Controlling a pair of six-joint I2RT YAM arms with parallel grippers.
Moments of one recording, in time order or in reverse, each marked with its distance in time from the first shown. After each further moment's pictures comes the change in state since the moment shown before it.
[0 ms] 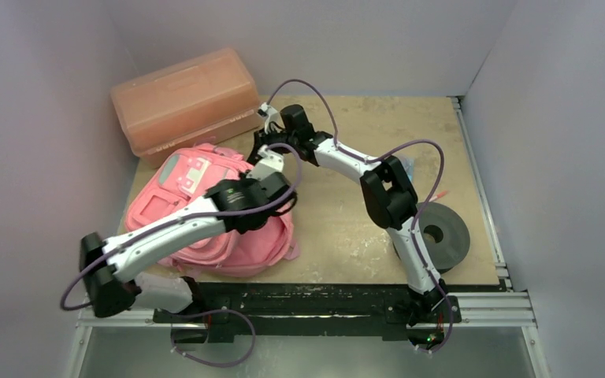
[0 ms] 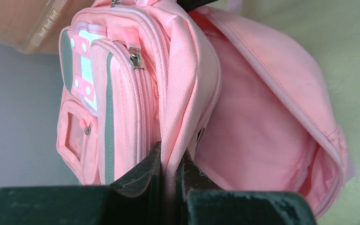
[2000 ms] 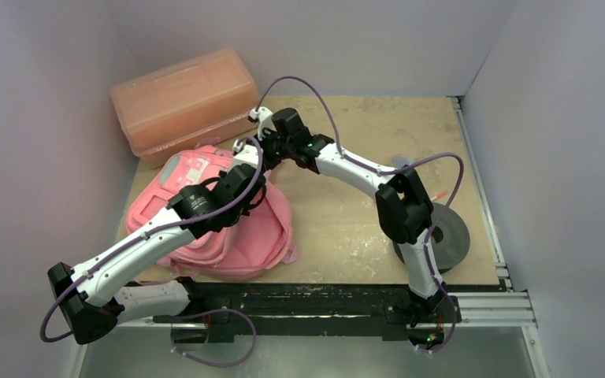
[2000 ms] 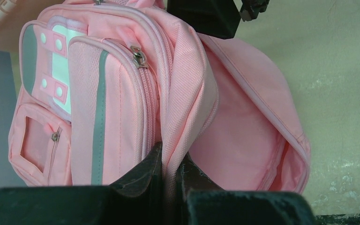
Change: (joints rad) left arm 0.161 -0.278 -0.125 0.183 0.238 0.084; right arm 0.090 -0.192 -0.109 -0.136 0.280 -0.178
